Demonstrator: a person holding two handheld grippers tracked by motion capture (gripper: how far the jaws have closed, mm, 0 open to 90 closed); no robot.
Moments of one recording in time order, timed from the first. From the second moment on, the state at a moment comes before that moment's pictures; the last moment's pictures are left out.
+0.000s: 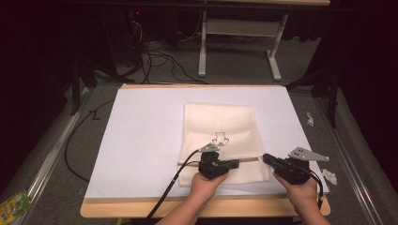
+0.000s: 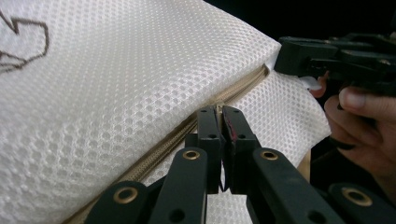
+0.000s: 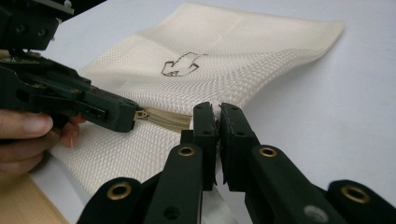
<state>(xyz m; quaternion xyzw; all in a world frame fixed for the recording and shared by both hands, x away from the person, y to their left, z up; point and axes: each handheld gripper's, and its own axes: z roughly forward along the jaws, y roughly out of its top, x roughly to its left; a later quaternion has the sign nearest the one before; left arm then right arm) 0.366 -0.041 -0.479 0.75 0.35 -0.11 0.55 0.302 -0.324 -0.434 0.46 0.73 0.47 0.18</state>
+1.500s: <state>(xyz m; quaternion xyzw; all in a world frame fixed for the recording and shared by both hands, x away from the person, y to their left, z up) 0.354 0.187 -0.433 0.74 0.43 0.27 0.43 0.298 -0.395 -0.427 0.52 0.66 0.44 0.31</state>
